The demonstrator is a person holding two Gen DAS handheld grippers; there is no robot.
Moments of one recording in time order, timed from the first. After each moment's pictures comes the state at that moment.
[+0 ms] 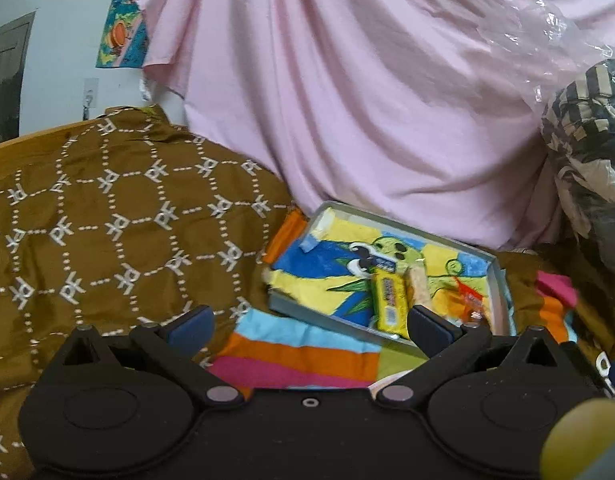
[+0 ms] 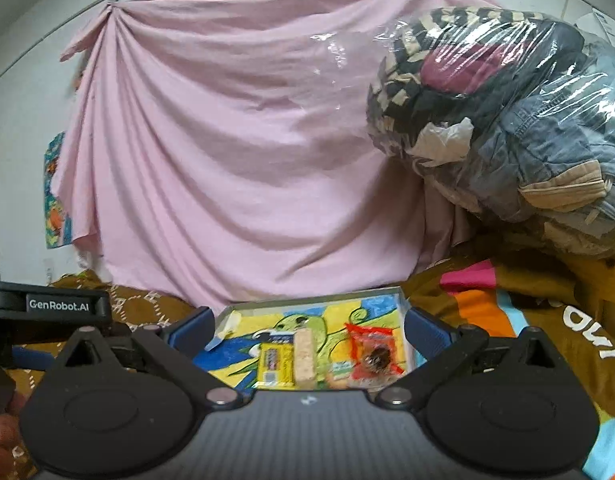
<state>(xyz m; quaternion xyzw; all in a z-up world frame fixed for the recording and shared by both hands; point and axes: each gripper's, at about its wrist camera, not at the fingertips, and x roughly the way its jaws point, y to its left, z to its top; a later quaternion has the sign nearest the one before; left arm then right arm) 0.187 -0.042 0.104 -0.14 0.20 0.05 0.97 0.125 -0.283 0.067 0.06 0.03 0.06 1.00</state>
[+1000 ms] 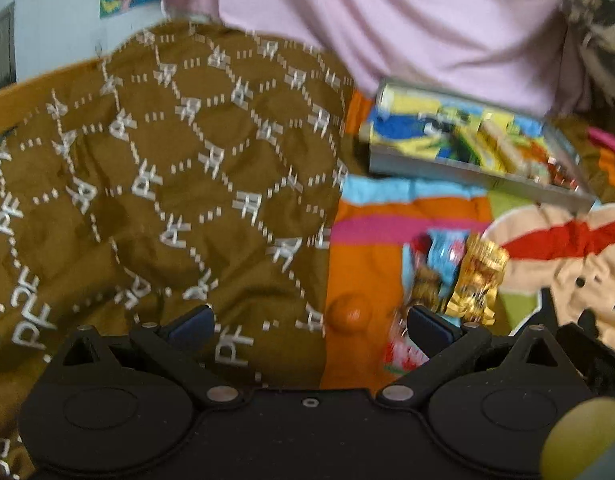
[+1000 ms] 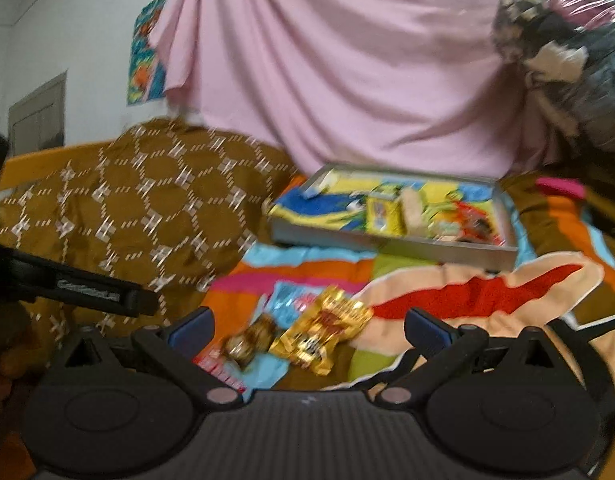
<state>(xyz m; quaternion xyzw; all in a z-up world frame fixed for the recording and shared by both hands) 0.150 0.038 -0.022 -0.05 0.31 0.05 0.95 0.084 -0.184 -0.027 -0.05 0.17 0.15 0.97</state>
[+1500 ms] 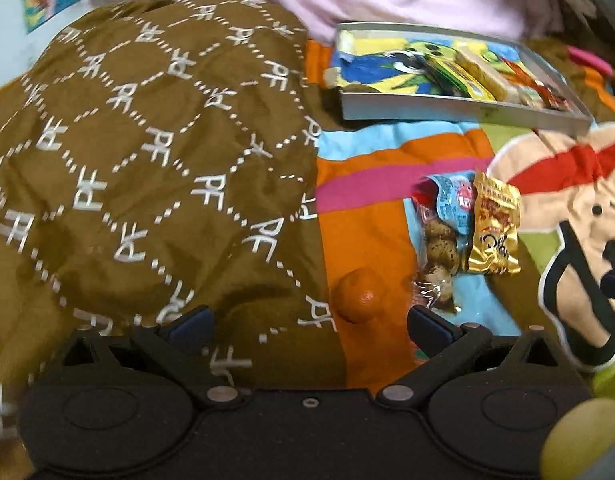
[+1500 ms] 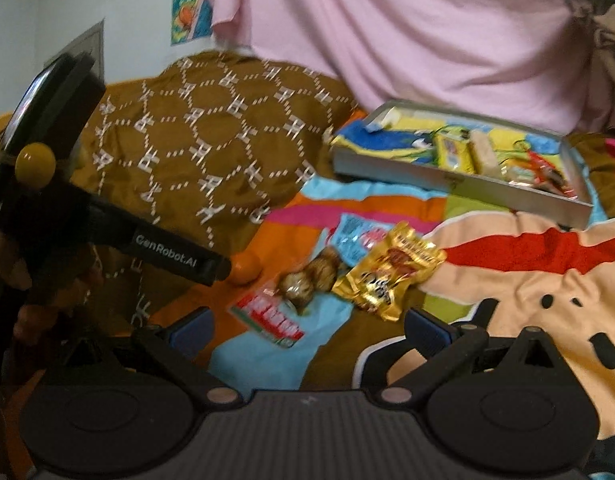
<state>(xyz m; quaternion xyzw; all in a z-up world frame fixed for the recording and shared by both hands) 0.196 0.042 -0.044 0.04 0.37 -0.02 0.93 0.101 -0.154 -0.057 -0.08 0.25 0.22 0.94</state>
